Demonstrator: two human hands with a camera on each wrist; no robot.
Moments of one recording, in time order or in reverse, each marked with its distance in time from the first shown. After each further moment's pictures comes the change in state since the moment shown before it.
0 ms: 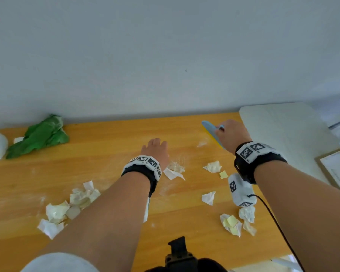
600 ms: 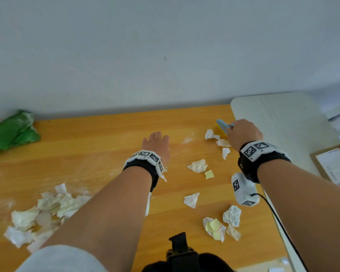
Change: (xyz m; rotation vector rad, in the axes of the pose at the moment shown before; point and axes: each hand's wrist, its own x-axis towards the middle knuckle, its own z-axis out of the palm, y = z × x) left_hand 0.049 0.059 0.010 0.028 -0.052 -0.014; right_hand 0.039 0.083 0.008 -0.157 0.036 0.277
